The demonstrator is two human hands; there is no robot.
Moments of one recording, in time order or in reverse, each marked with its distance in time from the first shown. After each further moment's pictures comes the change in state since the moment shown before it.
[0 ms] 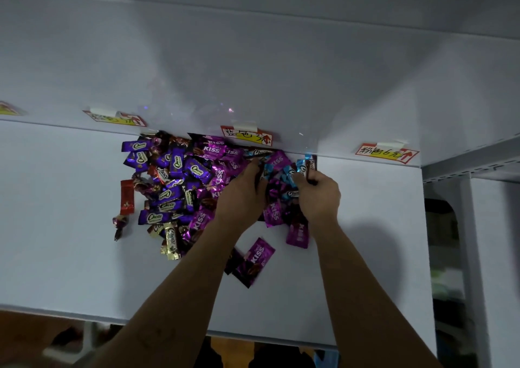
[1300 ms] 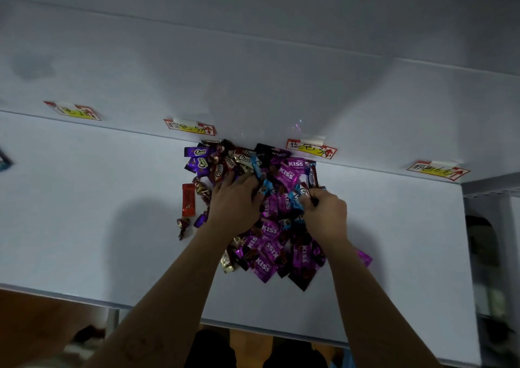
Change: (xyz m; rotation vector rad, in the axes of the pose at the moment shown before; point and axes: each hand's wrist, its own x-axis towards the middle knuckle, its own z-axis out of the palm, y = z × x) left_hand -0.017 -0.085 -0.097 0.334 -0.154 -0.022; right_hand -0.055 -0.023 0.064 -0.531 -0.105 -0.284
